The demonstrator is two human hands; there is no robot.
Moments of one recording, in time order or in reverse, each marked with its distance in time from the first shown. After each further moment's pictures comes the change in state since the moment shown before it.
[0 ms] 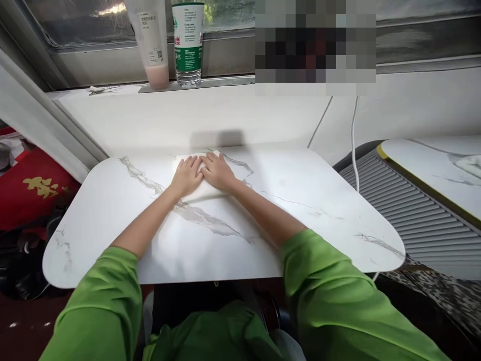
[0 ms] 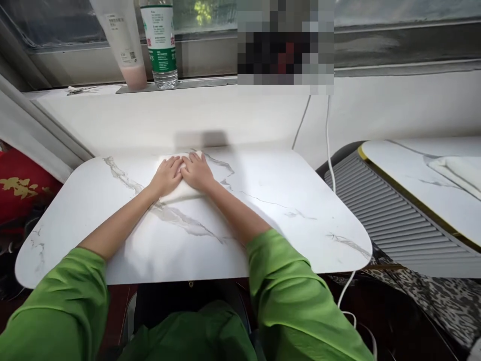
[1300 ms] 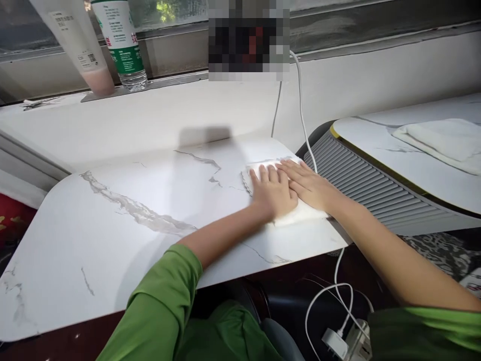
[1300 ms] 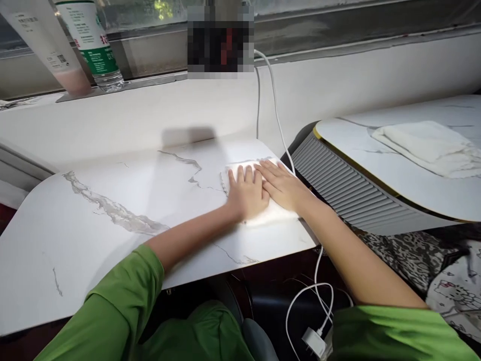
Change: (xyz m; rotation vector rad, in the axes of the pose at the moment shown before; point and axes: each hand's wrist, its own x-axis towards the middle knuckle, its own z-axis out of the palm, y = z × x) left_hand 0.024 0.272 0.073 -0.096 0.016 0.280; right_hand -0.195 0.226 -0.080 -0.198 0.019 0.175
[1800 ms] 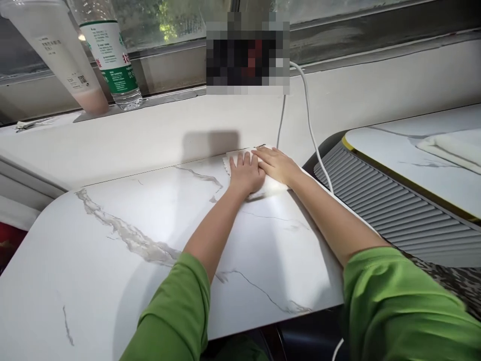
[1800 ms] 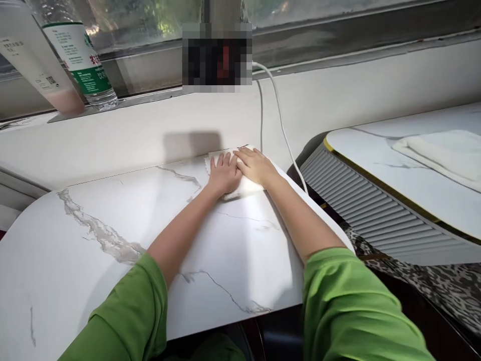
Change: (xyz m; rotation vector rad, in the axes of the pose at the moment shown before) left_hand 0.100 -0.089 -0.001 0.012 -0.126 -0.122; right_hand 0.142 0.008 0.016 -0.029 0.134 -0.018
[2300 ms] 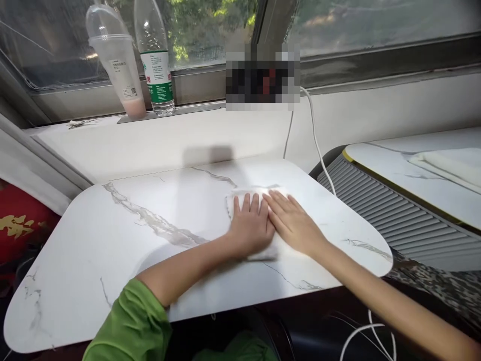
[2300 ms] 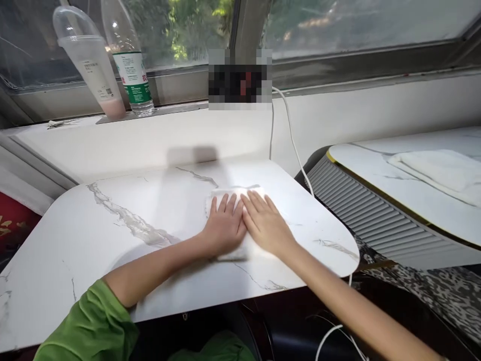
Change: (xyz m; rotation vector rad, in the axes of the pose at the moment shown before) left_hand -0.176 -0.005 -0.022 0.042 0.002 0.160; right_hand -0.143 -0.122 -0.022 -0.112 0.037 -0.073
